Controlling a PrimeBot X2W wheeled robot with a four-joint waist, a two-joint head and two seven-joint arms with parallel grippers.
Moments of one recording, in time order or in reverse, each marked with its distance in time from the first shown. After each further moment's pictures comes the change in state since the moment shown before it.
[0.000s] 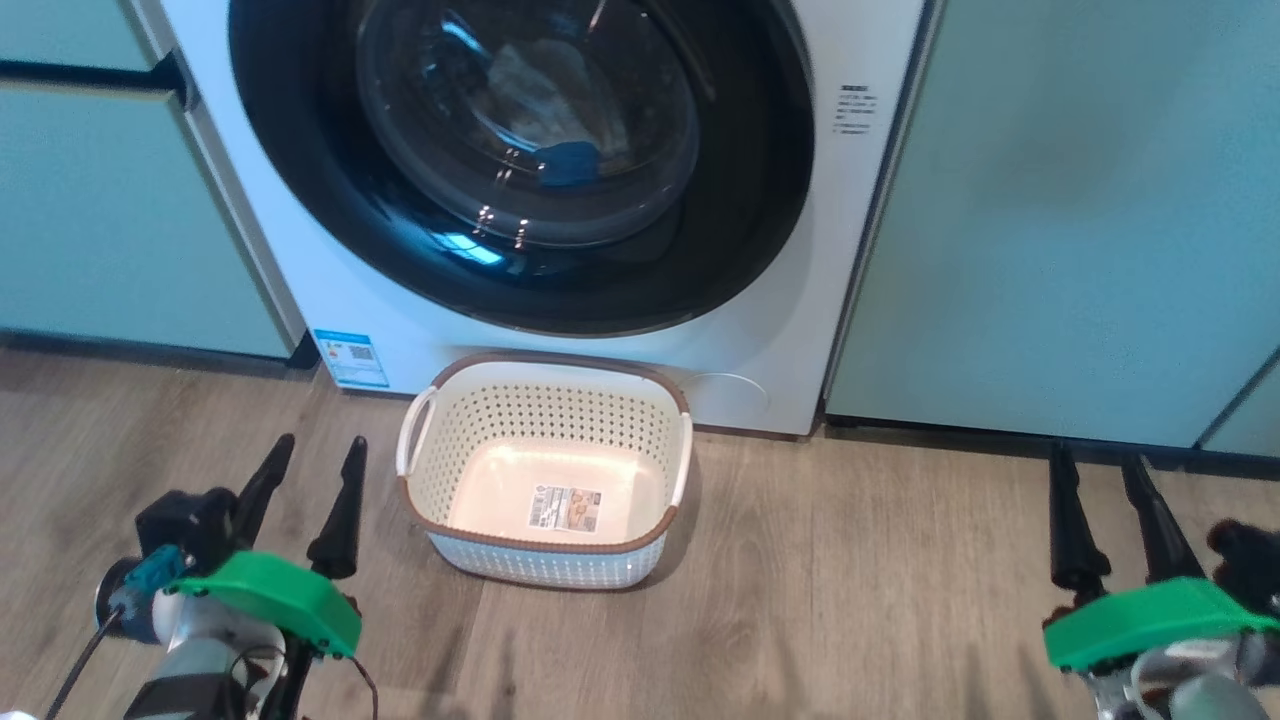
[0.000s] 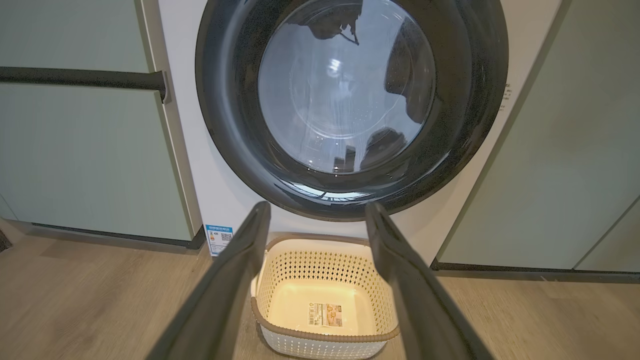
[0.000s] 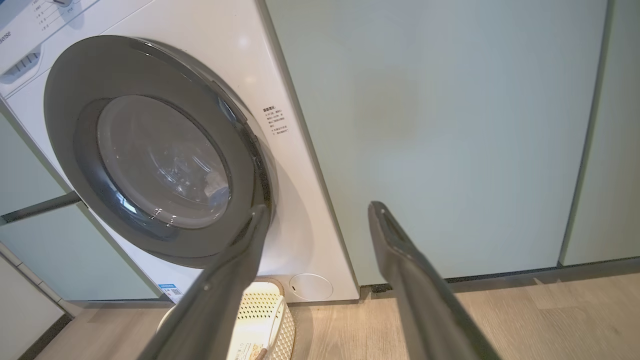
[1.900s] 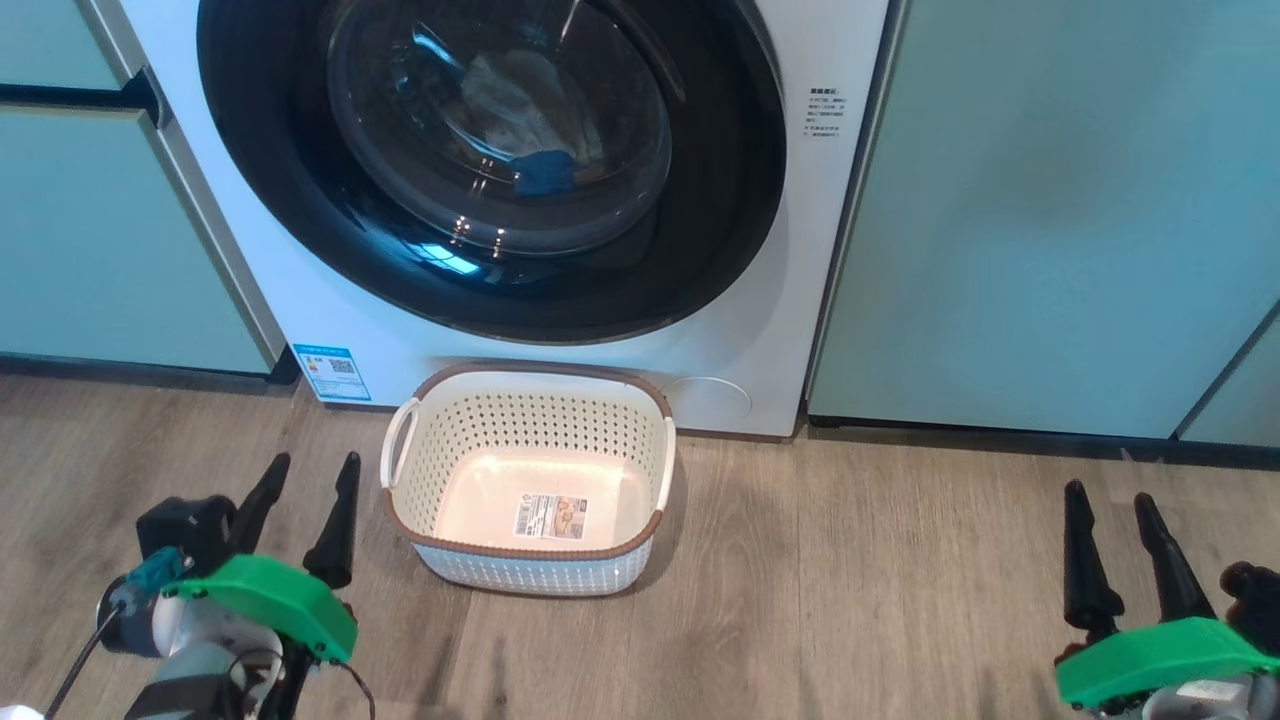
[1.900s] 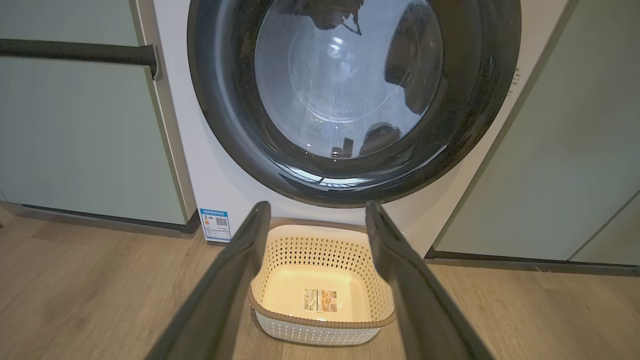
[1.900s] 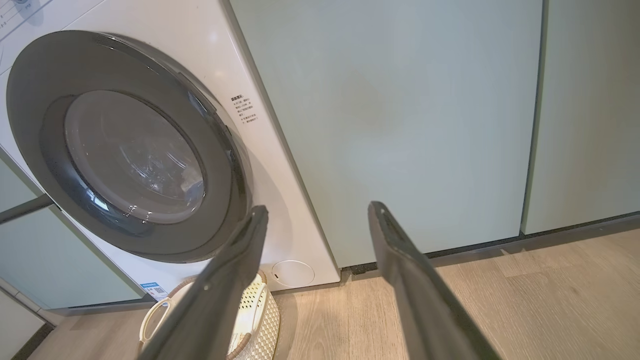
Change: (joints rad) left arm -0.022 0.008 -0.021 0.087 -0.051 0.000 0.000; right arm 0.083 0.009 -0.044 -0.017 -0.006 0.000 0.000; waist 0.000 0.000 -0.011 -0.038
